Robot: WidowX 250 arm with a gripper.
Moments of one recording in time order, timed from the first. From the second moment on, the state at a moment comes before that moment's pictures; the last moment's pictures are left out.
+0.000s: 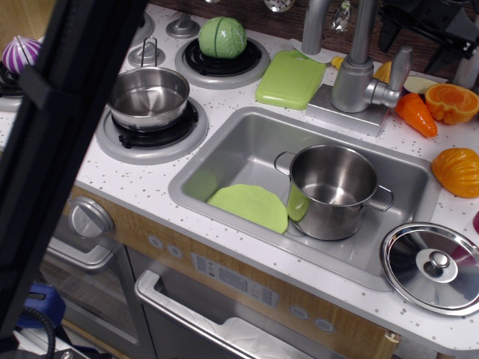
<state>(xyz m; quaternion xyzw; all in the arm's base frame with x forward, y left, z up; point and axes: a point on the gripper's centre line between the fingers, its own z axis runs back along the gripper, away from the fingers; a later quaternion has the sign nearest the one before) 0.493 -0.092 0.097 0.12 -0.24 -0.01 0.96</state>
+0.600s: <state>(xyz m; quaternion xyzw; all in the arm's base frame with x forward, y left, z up) 0.491 -0.090 0.090 0.12 -0.24 0.01 0.96</state>
